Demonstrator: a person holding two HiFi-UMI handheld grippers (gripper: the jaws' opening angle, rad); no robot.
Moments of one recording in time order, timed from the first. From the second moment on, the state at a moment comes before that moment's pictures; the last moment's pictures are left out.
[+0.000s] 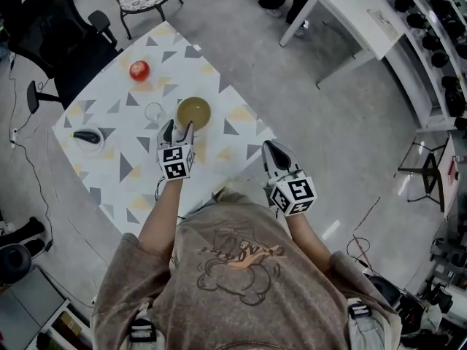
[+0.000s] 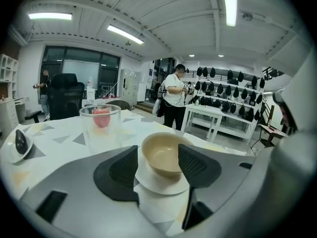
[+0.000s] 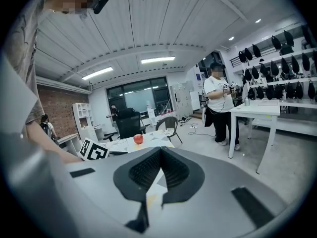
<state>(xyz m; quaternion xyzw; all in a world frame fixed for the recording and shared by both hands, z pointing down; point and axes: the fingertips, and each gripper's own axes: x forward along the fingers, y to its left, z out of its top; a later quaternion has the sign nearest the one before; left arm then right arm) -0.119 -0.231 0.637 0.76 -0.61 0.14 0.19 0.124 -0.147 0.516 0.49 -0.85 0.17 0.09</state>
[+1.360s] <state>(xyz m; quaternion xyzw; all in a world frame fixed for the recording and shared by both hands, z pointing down) -0.124 -0.254 0.649 0.72 -0.61 0.12 0.31 0.142 -0.152 0.528 0.50 -0.84 0.19 0.09</state>
